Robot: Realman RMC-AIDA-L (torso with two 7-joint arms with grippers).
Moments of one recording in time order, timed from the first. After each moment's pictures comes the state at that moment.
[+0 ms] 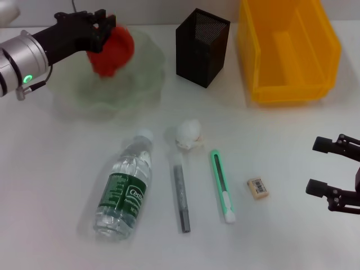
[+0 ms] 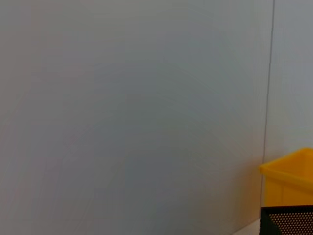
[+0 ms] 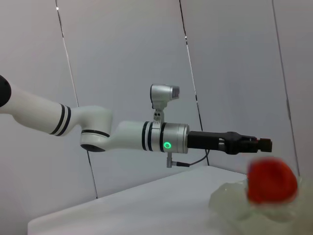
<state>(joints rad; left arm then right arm) -0.66 -2.08 0.76 0.48 1.60 0.95 -1.10 0.23 2.08 -0.52 -0.72 -1.92 -1.97 1.11</state>
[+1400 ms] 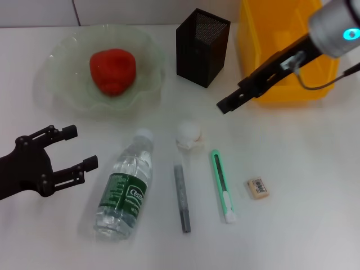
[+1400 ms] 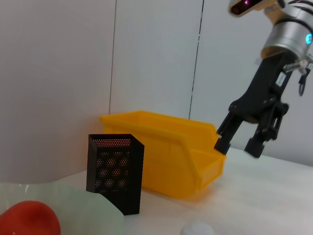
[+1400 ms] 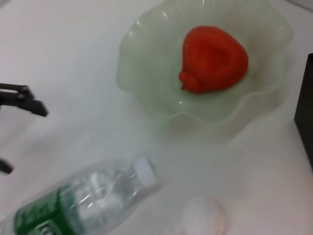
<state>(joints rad) -0.19 -2.04 0.82 0.67 1.69 1.61 -1.07 0.89 2.08 -1.07 -1.11 -2.48 -1.65 2.43</state>
